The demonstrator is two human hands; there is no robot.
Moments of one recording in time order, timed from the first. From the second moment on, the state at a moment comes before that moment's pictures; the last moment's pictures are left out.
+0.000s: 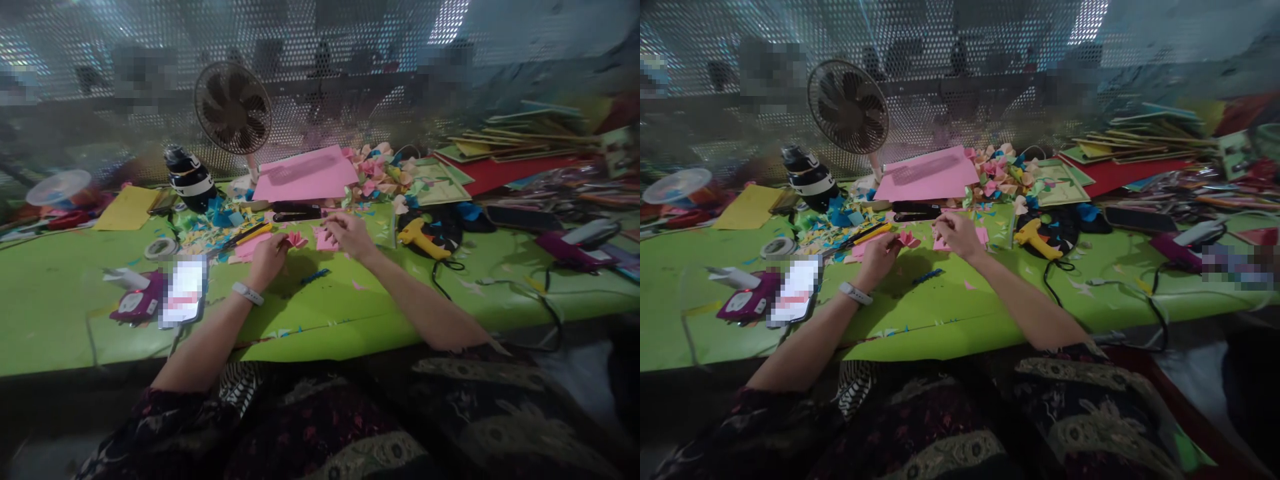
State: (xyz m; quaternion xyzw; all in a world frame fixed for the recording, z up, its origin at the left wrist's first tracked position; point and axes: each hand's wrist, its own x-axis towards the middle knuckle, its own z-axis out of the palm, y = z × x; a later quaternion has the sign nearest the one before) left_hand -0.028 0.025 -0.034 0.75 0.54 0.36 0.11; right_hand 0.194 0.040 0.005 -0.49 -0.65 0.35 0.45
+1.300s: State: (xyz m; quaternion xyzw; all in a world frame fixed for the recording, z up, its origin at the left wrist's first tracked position) left_hand -0.020 0.014 -0.028 0.75 0.39 0.47 0.27; right_hand 0.179 0.028 -0.019 -0.41 -0.83 0.07 0.36
